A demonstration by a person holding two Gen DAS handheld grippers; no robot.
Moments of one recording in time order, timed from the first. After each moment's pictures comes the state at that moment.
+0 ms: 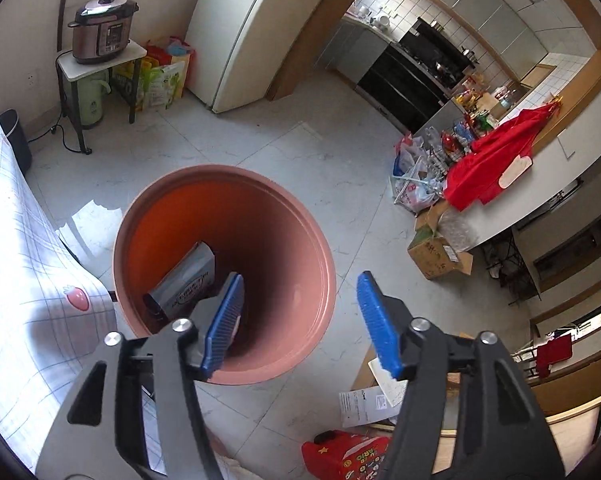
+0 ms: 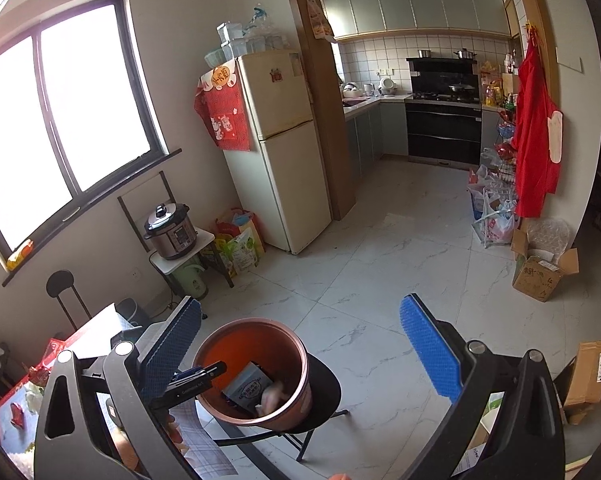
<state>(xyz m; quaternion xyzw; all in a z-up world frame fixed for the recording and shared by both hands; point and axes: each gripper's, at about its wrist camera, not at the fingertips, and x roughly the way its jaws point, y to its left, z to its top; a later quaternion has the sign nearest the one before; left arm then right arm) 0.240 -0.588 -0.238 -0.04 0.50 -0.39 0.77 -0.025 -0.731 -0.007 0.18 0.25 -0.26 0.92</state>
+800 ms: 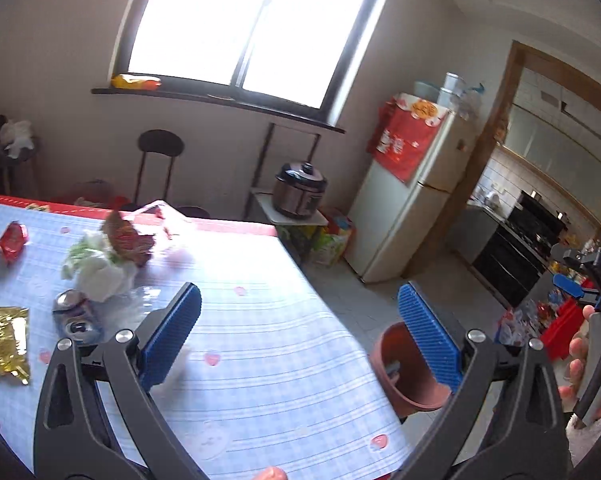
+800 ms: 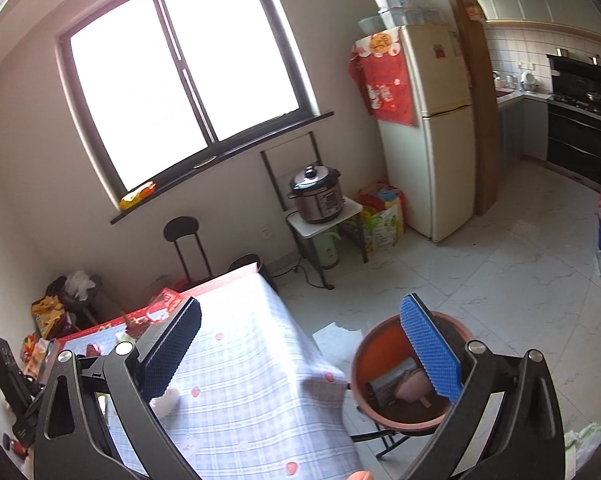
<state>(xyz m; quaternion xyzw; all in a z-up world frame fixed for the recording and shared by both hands) 0.110 -0.196 -0.072 -0.14 0.26 -0.10 0.95 0.109 -0.554 0.005 0.16 0.28 0.02 0.95</state>
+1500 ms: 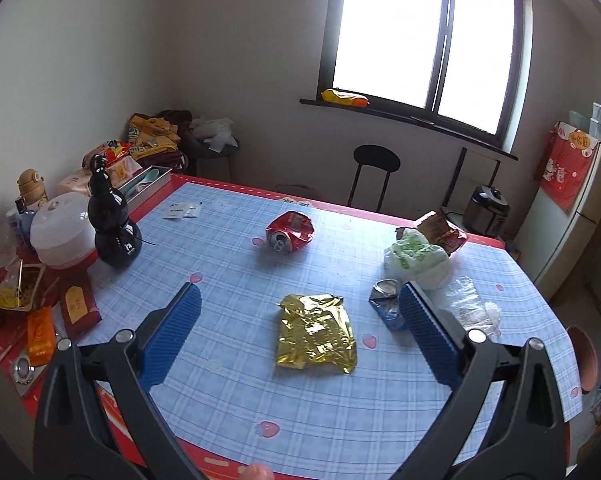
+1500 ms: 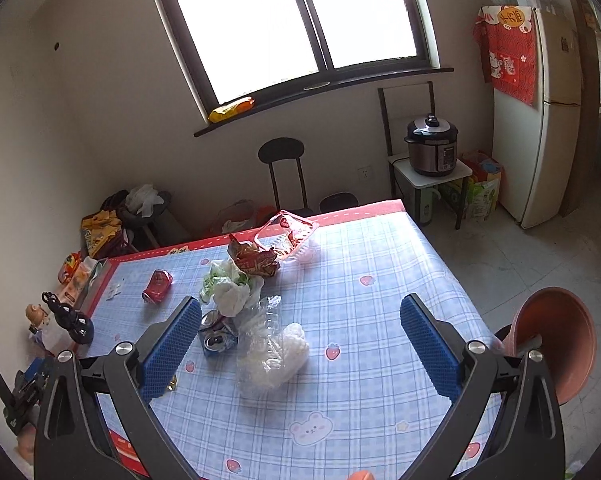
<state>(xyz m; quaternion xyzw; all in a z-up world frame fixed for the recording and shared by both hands) -0.026 0.138 -0.094 -0.09 0.28 0.18 0.94 0.158 -0.303 -0.025 0.10 0.37 0.14 0.91</state>
